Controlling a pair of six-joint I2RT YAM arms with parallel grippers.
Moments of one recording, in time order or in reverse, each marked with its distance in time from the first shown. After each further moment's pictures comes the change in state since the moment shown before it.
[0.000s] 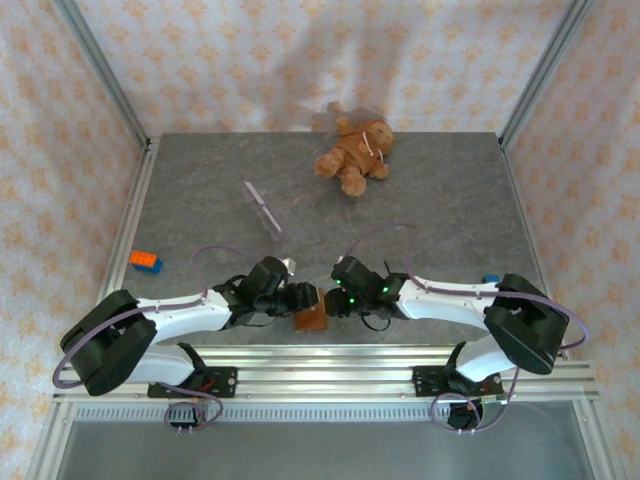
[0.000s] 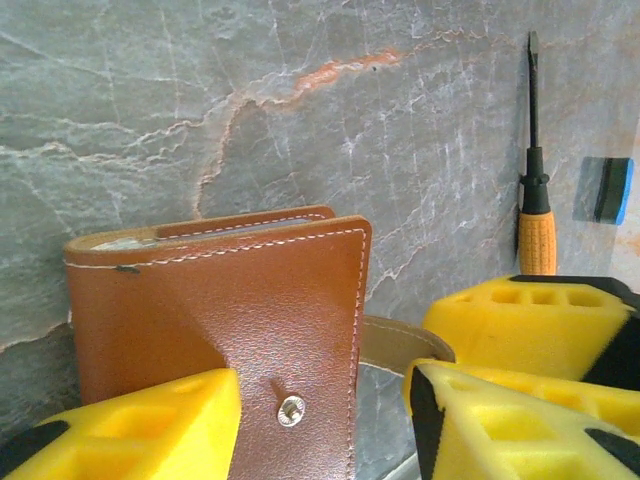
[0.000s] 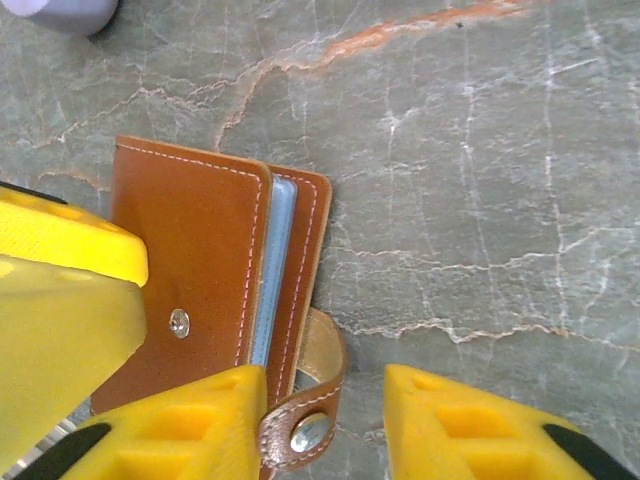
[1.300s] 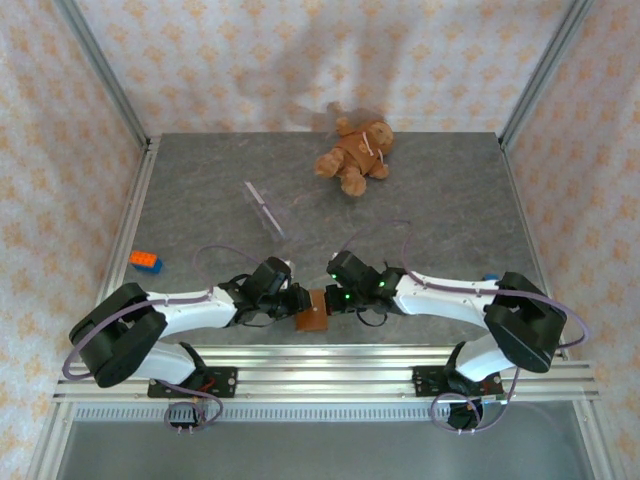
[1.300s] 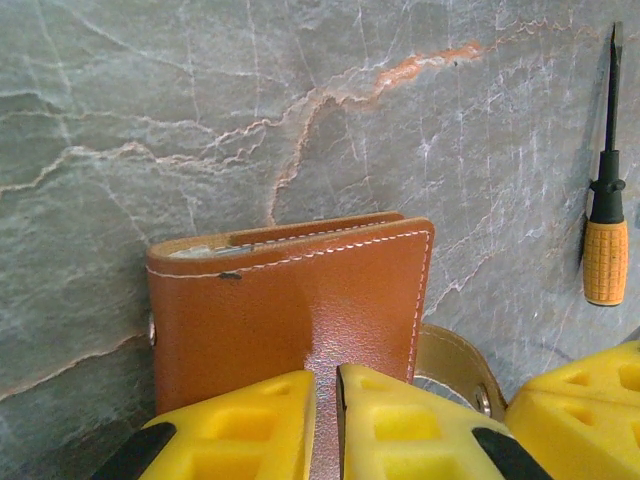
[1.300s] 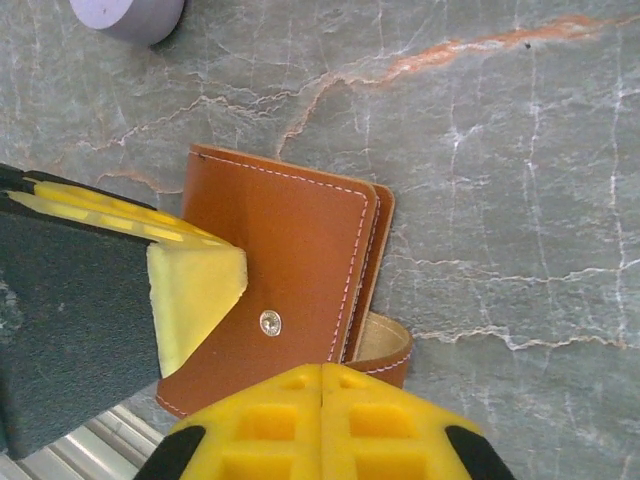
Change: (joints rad) left arm 0.000 0.061 0.018 -0.035 -0.022 0.018; right arm 0.001 0.021 0.071 -0.042 -0.047 0.000
